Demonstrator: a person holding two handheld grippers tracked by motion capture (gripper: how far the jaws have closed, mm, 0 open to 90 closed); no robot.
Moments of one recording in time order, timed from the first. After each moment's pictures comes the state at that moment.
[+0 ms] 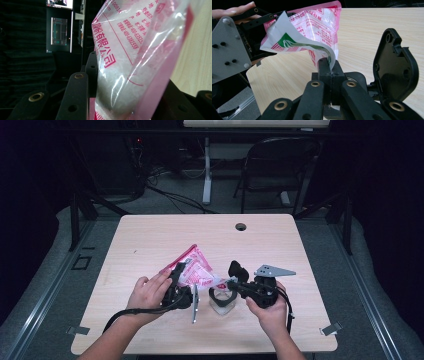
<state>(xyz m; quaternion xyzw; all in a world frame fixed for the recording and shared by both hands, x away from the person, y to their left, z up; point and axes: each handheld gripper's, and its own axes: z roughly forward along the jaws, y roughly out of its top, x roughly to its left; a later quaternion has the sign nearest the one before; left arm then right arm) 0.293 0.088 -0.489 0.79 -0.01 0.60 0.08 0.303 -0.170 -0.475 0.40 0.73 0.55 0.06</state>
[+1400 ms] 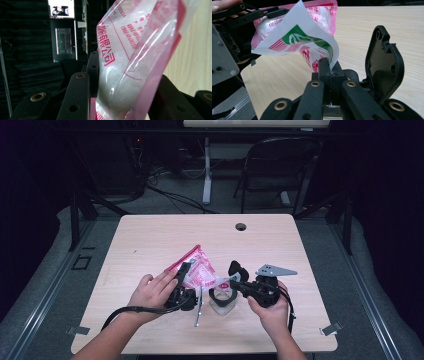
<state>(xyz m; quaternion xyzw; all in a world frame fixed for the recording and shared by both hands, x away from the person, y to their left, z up) 0.289 0.078 -0.484 0.79 -0.07 0.61 0.06 0.305 -0.175 -0.477 0.41 0.74 0.54 0.07</state>
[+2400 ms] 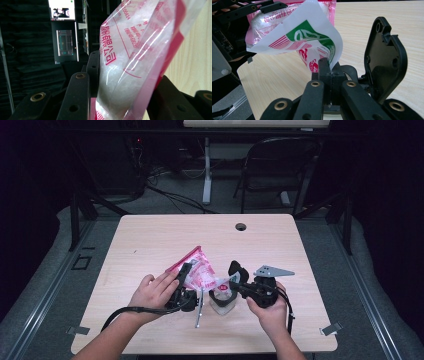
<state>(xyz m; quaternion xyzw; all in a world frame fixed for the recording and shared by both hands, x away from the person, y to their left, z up) 0.288 0.077 -0.486 0.78 -0.07 0.61 0.06 0.307 -0.173 -0.484 0.41 0.74 0.53 0.07</state>
